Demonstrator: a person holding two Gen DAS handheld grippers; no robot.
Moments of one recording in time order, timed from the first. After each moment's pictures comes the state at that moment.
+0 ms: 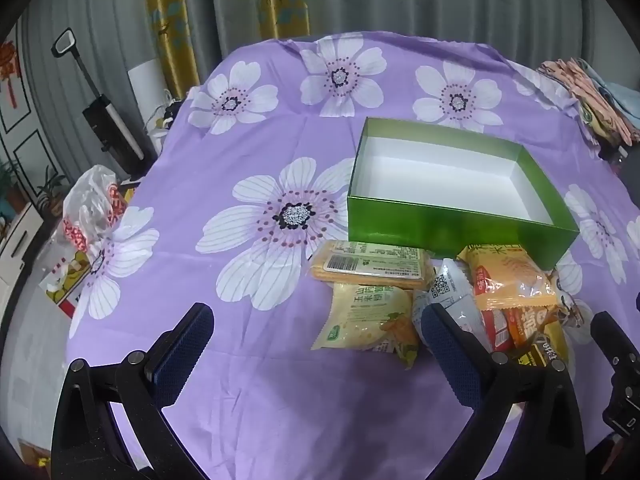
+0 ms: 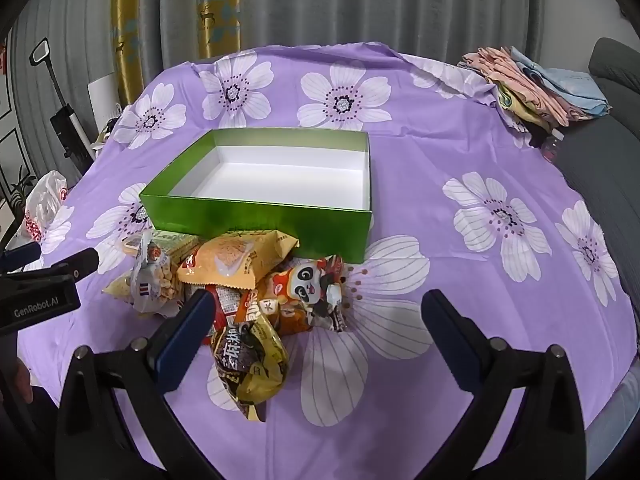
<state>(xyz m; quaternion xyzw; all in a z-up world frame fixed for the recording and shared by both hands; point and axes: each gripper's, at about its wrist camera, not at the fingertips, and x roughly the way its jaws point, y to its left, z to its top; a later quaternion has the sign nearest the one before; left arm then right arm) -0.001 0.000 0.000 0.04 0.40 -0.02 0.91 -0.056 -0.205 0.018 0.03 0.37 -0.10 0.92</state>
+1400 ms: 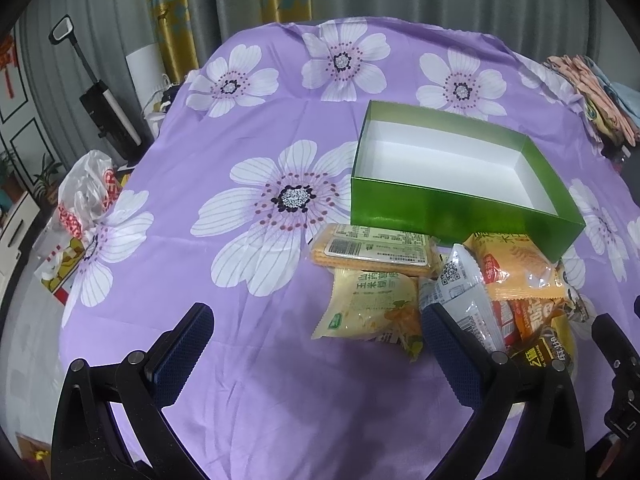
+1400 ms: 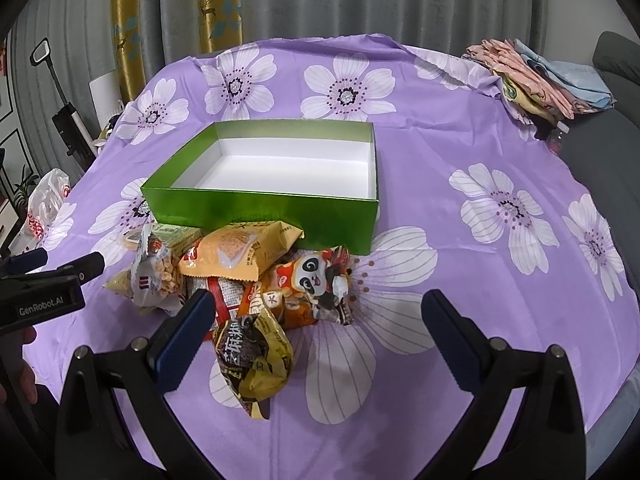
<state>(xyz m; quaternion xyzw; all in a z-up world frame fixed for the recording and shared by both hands) 0.002 0.005 -0.014 0.03 0.43 -0.02 0.90 -0.055 -0.205 0.009 0.04 0.38 -0.09 0.92</state>
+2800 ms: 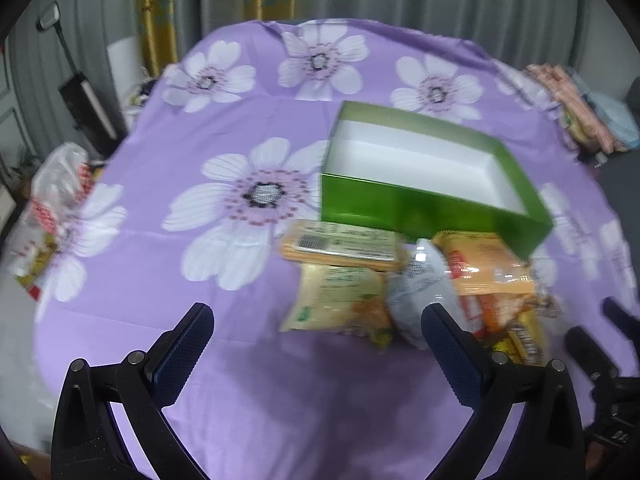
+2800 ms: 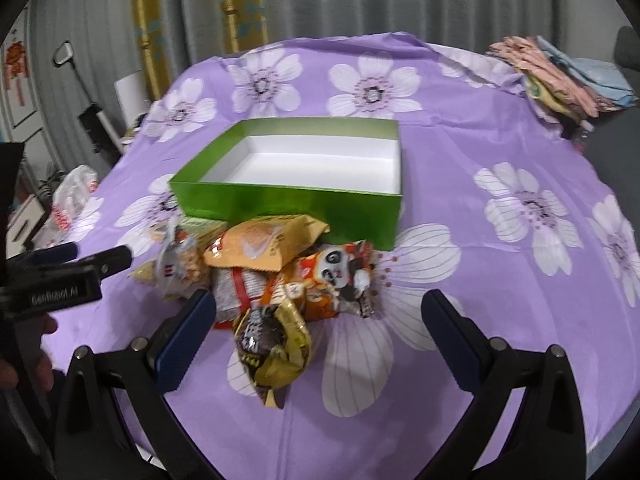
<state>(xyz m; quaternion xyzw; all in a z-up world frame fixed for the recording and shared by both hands) -0.002 0.005 -0.013 -0.01 0.43 -0.08 0.90 -0.067 -0.211 0.006 0.06 0.38 -0.01 0.92</state>
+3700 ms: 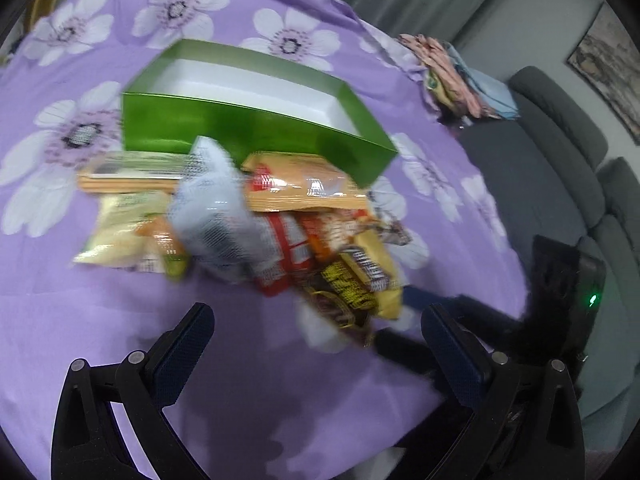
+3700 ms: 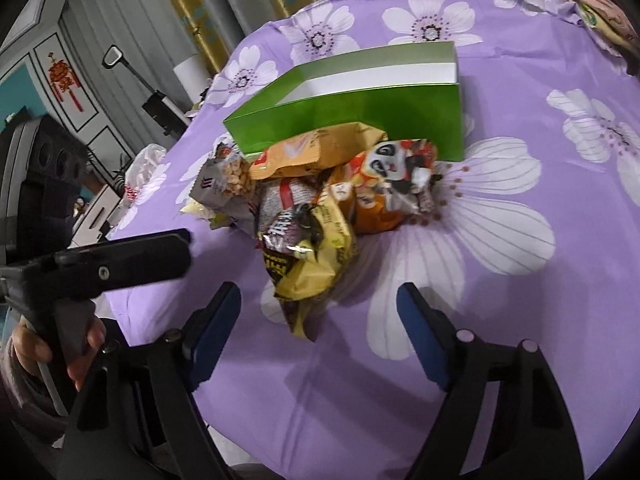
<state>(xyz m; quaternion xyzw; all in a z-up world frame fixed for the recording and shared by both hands) -0.026 -0.046 -0.043 -0.09 0.47 -0.34 0.81 -0.080 -0.217 -0.050 0.15 0.43 0.13 0.88</state>
